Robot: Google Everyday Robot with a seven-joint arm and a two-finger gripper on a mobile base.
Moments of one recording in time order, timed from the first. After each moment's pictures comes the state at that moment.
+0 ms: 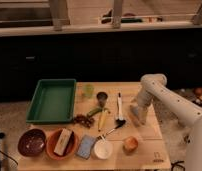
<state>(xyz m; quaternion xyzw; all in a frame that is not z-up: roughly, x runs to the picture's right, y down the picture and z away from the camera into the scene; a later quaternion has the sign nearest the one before) 0.256 0.151 0.891 -0.36 -0.10 -0.04 0.93</state>
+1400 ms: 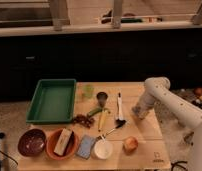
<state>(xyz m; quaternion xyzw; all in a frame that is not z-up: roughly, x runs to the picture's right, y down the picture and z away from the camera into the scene) 0.272 0.167 0.896 -0.36 -0.09 -0.03 0.93</state>
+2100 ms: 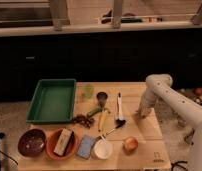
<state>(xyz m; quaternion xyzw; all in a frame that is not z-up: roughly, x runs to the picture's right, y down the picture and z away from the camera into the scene) 0.284 0.147 0.881 -0.36 -0.08 -0.03 0.93</state>
